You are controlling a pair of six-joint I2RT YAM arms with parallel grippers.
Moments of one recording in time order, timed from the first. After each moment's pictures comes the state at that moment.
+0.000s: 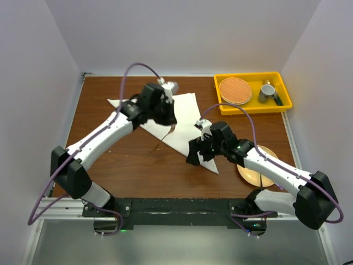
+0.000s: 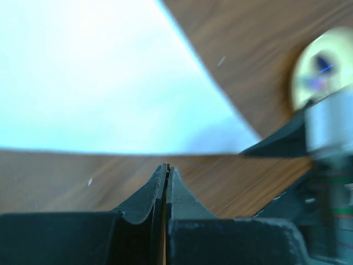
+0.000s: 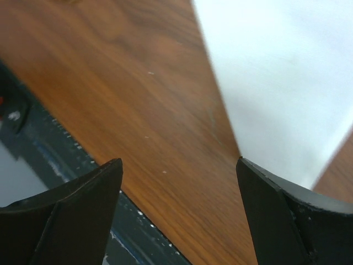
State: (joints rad) left arm -0.68 1.54 1.38 -0.64 0.10 -0.36; right arm 0.69 1.17 0.74 -0.36 -0.25 0.33
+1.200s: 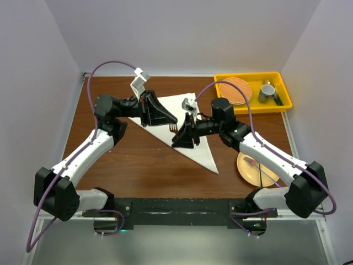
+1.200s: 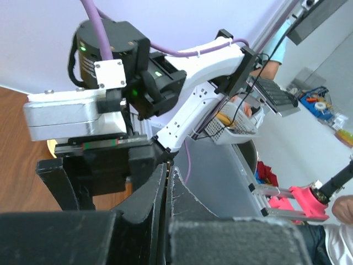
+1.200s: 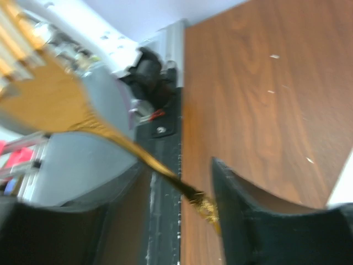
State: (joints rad) left arm -0.42 1.27 1.00 0.85 1.22 -1.06; right arm 0.64 1.31 1.01 -0.02 -0.99 0.21
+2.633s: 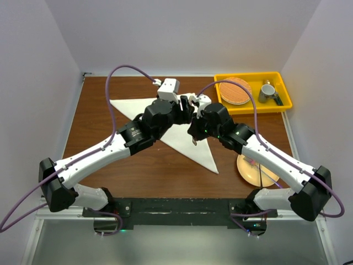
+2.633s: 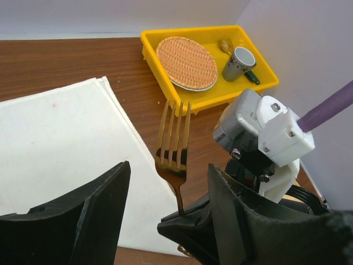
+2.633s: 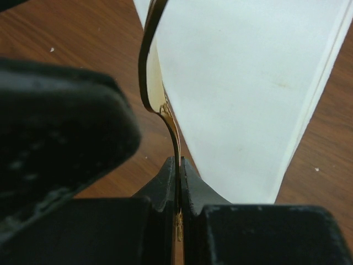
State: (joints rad) left arm -0.95 1.35 1.29 -0.18 -0.44 -0.47; right arm 0.74 1.26 1.10 -0.42 0.01 0.29
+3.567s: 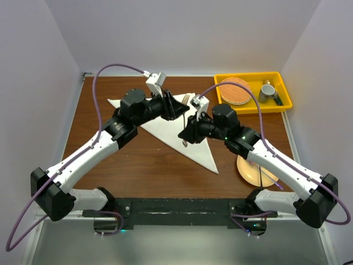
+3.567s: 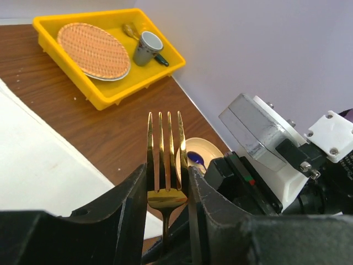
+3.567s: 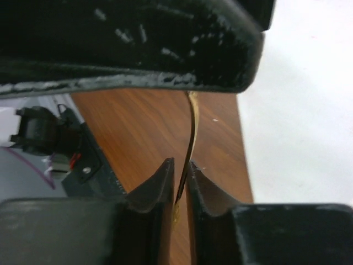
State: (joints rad) left arm -0.70 1.27 1.17 -0.01 0.20 -0.58; right arm 0.74 1.17 1.03 -0.26 -0.27 0.31
